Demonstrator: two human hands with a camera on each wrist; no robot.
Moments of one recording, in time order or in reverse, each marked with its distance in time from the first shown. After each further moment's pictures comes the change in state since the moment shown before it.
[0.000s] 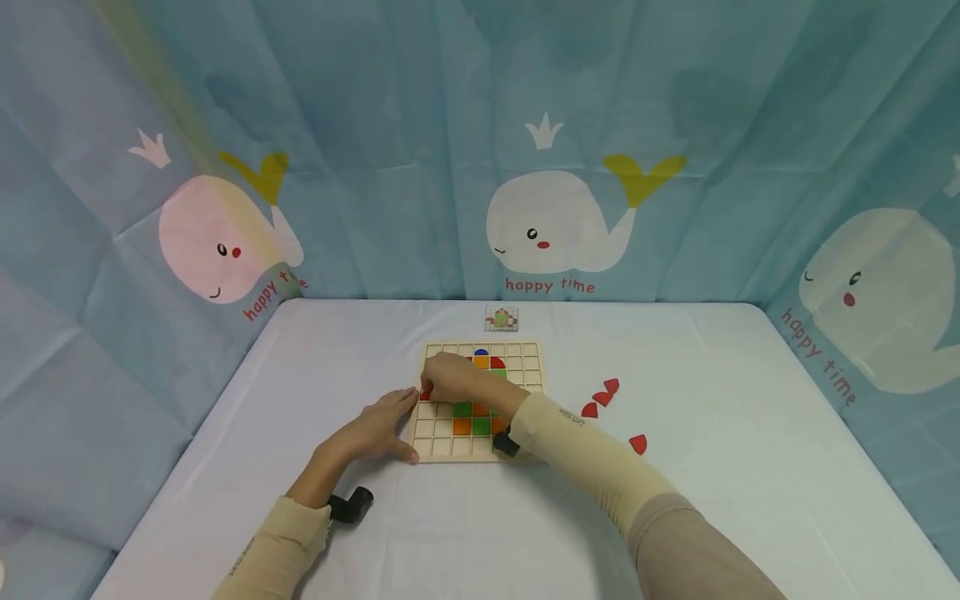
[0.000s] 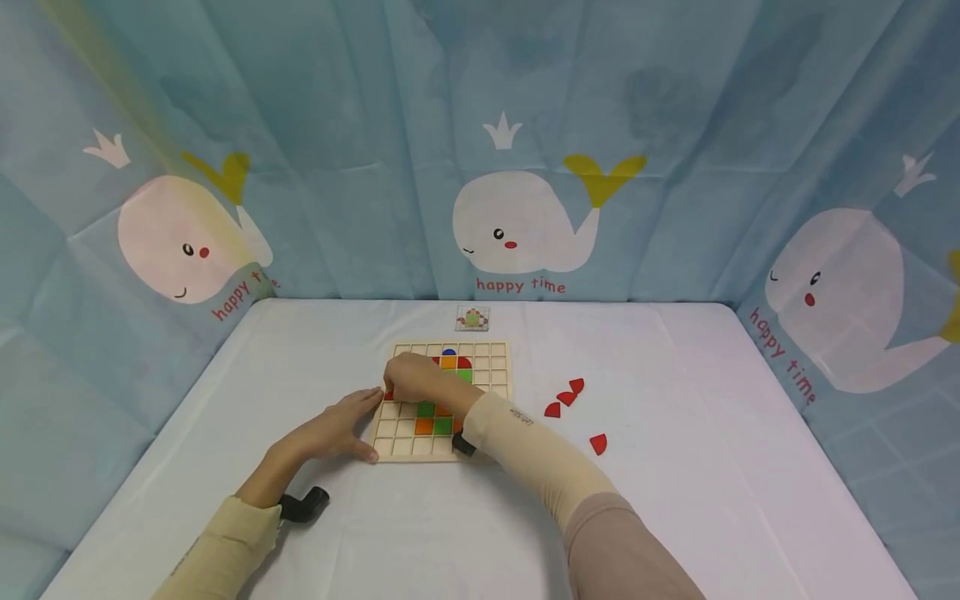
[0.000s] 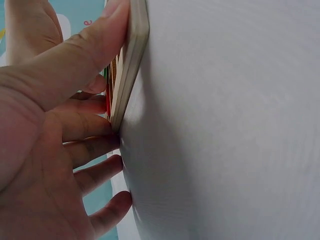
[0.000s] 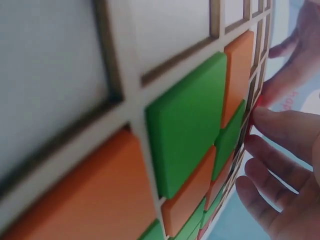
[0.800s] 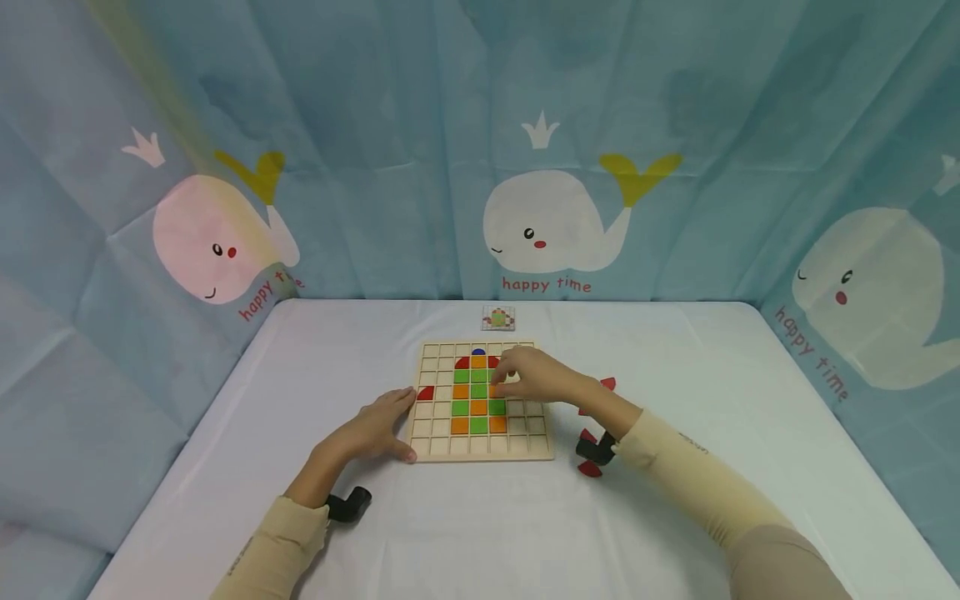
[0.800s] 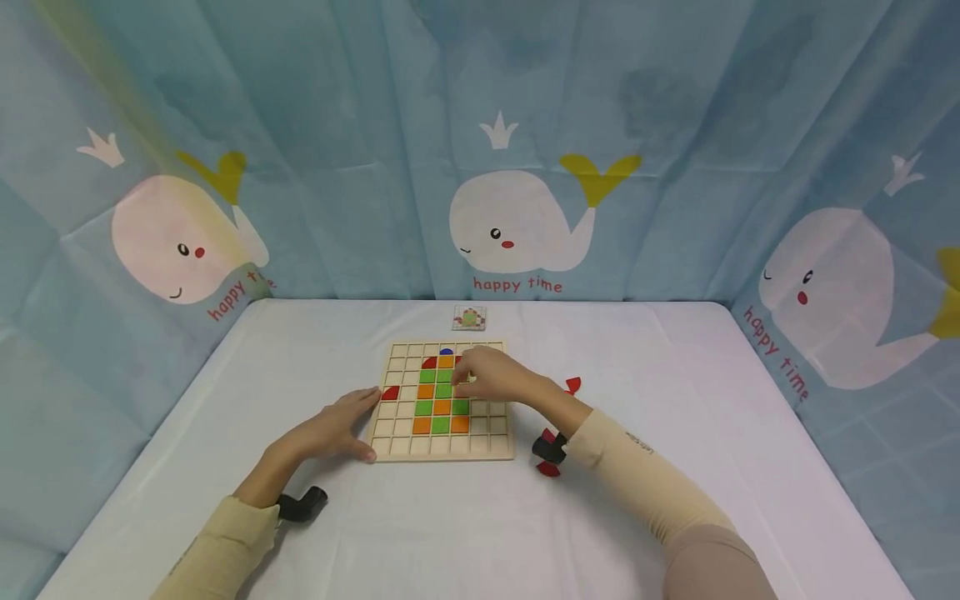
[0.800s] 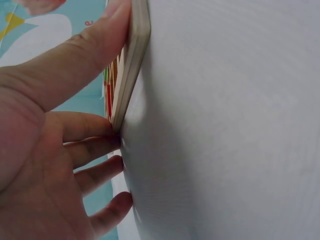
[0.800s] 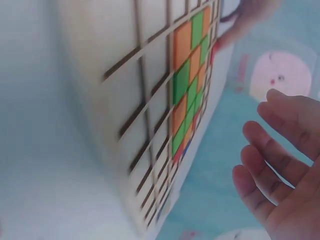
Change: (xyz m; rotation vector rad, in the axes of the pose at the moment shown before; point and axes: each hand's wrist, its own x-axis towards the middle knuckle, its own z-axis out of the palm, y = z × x) left_hand 0.004 -0.002 0.005 0.012 0.012 -0.045; right_hand -0.122 0.054 -0.033 0.191 0.143 -0.014
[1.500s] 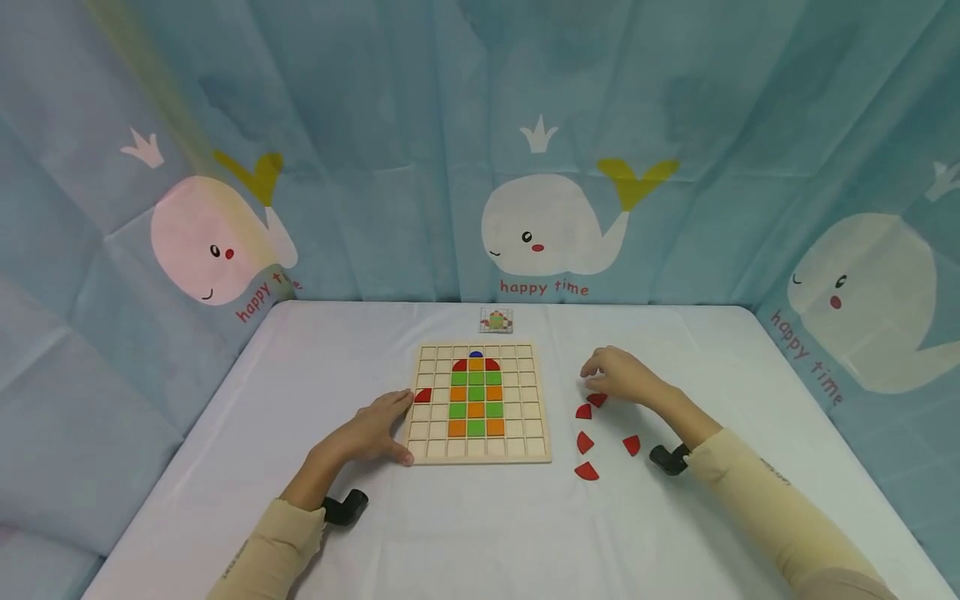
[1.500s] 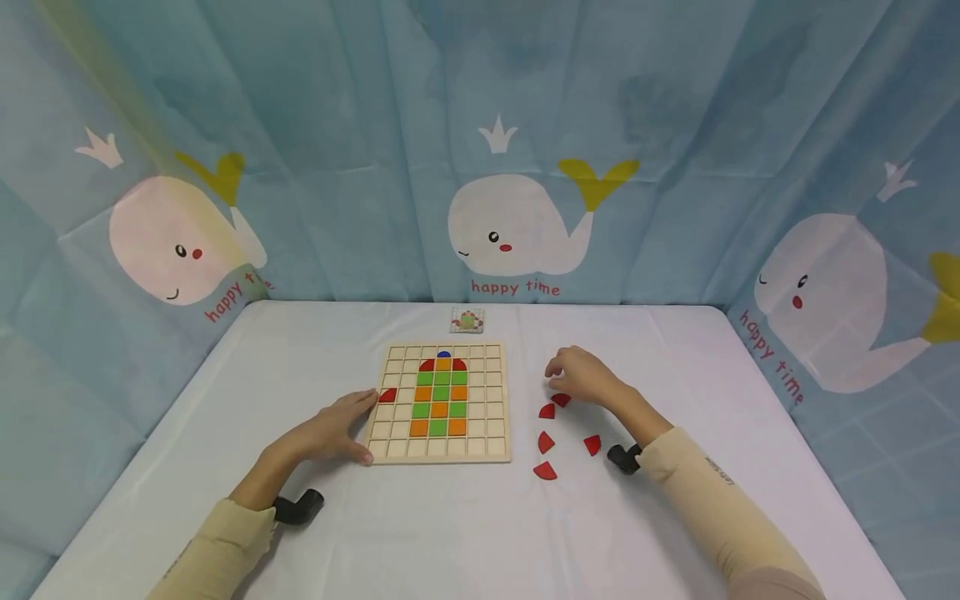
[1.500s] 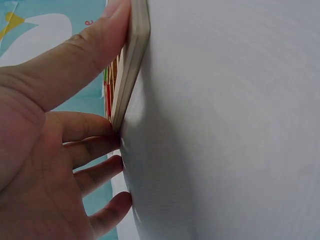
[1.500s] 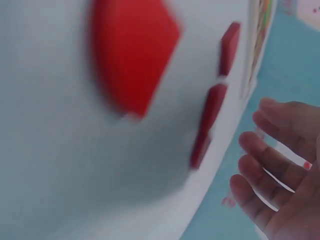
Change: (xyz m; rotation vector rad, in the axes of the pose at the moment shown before) left_hand -0.001 0.000 -0.001 -0.011 0.004 0.018; right_hand -0.081 0.094 -0.015 -0.059 0.059 0.383
